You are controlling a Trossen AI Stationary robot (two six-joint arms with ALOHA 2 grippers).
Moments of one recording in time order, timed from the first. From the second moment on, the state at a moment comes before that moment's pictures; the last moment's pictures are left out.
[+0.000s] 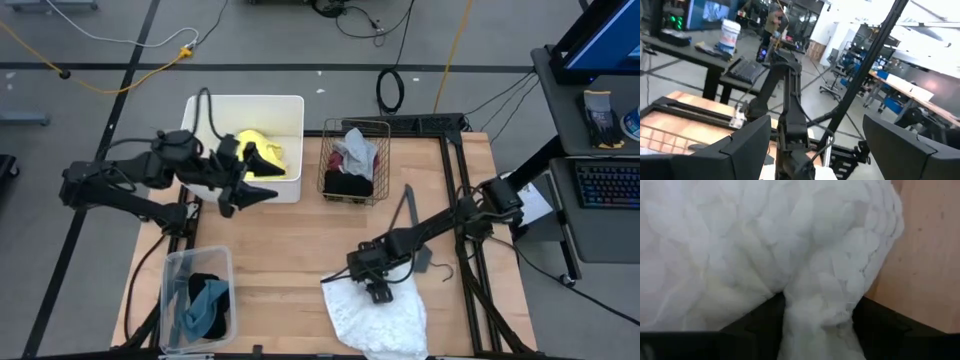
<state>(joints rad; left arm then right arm) 0.01 1.01 1.17 -0.12 0.17 -0.39 0.34 1.83 0.96 -0.50 -0.16 0.19</state>
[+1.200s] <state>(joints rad) -0.02 1.08 1.17 -0.10 0.18 -0.52 0.34 1.20 0.96 -0.56 0.05 0.40</state>
